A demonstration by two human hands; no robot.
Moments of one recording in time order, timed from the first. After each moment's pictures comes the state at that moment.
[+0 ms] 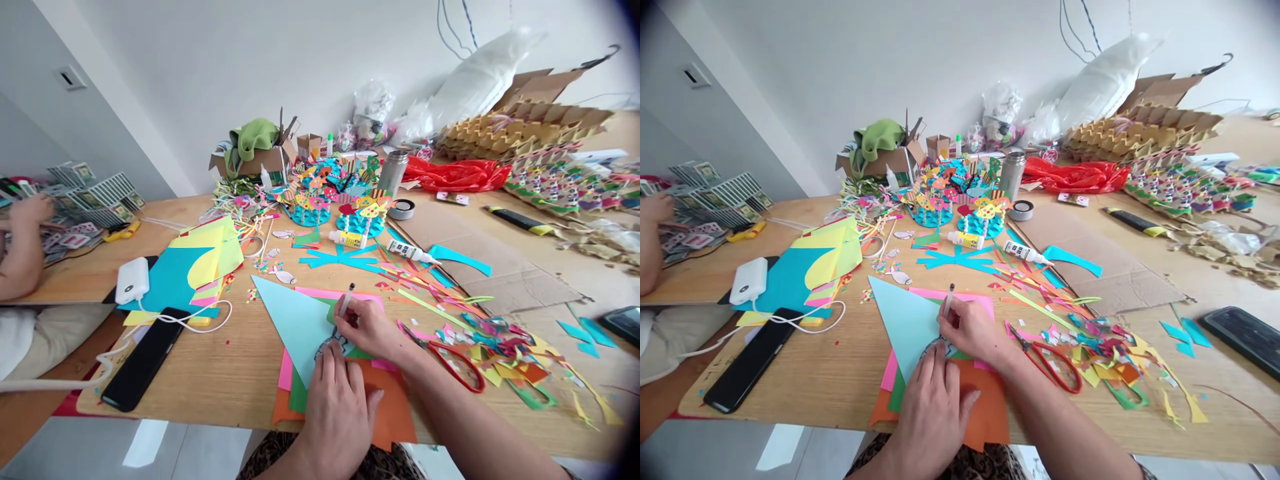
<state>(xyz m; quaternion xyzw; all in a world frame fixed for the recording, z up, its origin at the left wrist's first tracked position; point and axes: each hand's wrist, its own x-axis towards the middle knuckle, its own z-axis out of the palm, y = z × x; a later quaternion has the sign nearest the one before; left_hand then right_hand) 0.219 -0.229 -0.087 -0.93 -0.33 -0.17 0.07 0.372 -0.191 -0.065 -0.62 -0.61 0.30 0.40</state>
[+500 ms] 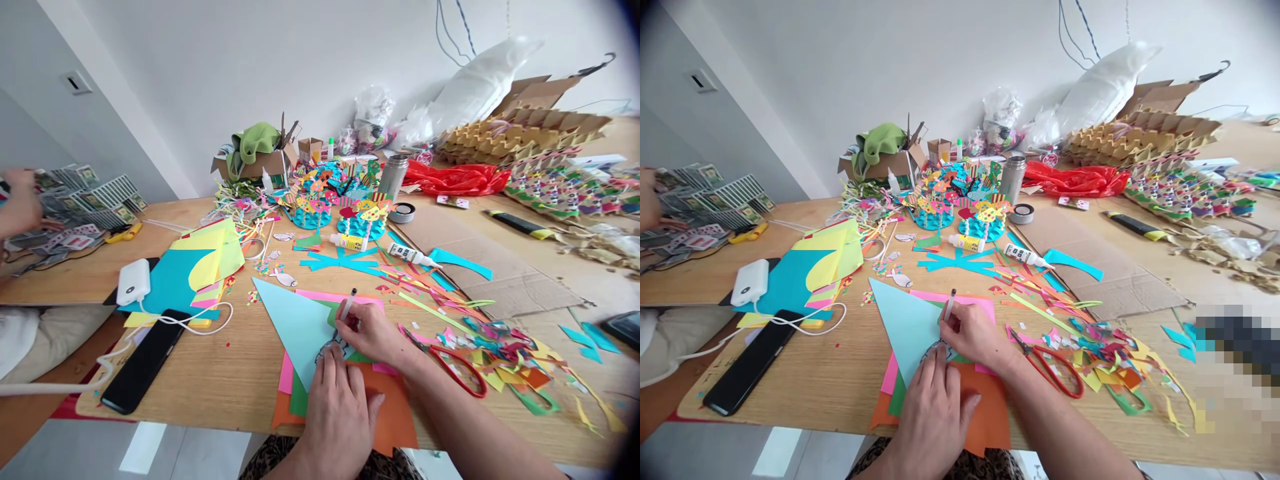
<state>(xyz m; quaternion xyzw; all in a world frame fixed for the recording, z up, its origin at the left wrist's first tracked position) 0.218 -0.230 -0.089 -0.93 -0.33 -0.18 0.07 0.373 -0.191 -0.066 -0.61 -0.62 0.30 0.39</state>
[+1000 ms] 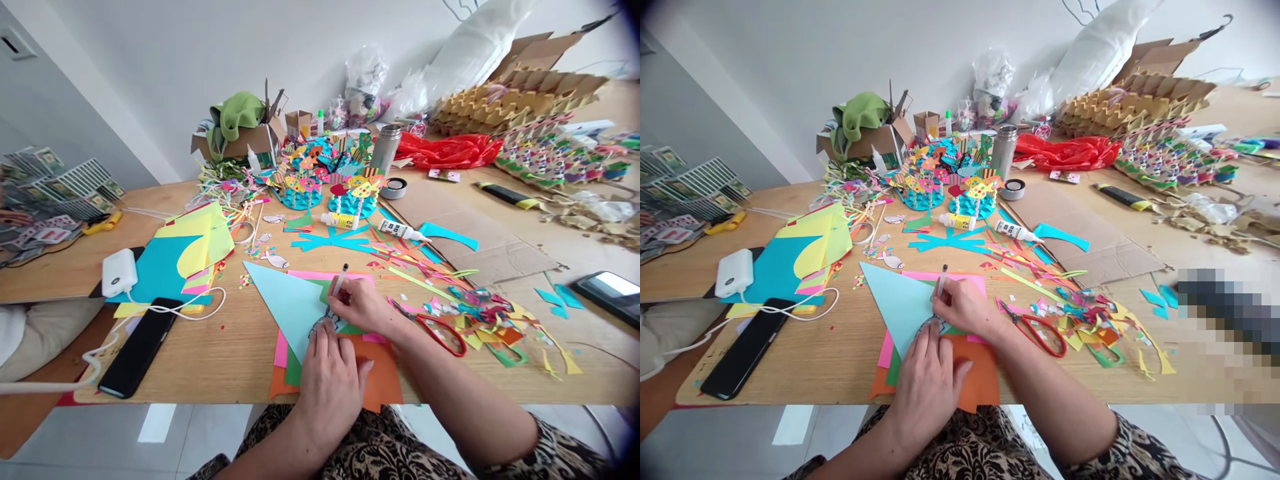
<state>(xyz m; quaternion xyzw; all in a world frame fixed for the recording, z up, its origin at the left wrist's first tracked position) 0.216 -0.227 -0.082 -0.94 -0.32 -0.14 0.04 0.373 -0.190 -0.060 -0.62 -0.62 0.28 0.39</state>
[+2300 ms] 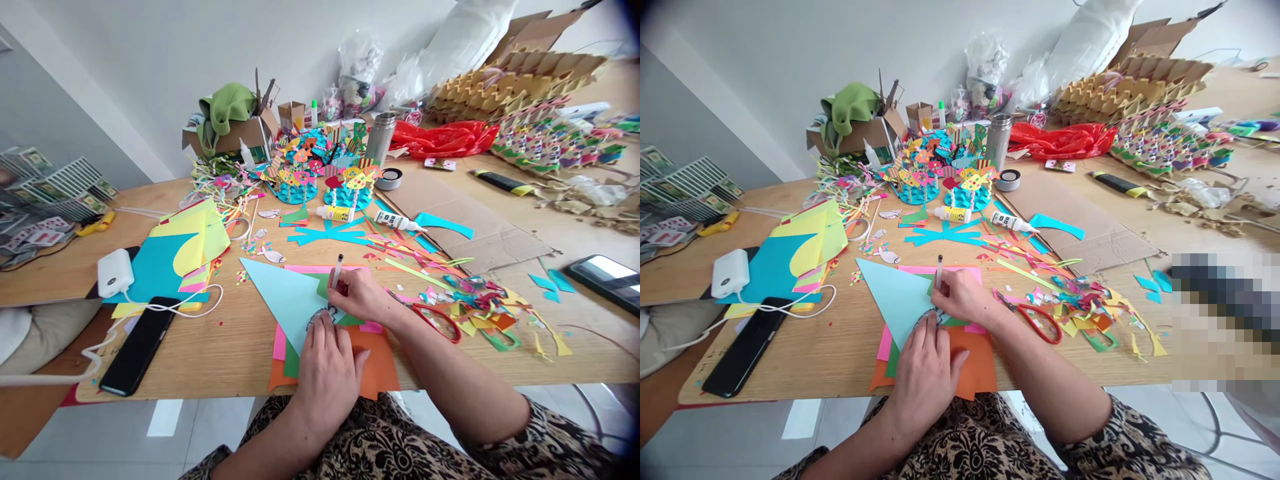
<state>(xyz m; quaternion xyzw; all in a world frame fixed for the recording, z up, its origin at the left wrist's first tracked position) 0.215 -0.226 -0.083 -0.94 -0.31 -0.12 0.04 0.377 -0.192 -0.060 -0.62 -0.63 0.25 0.39</state>
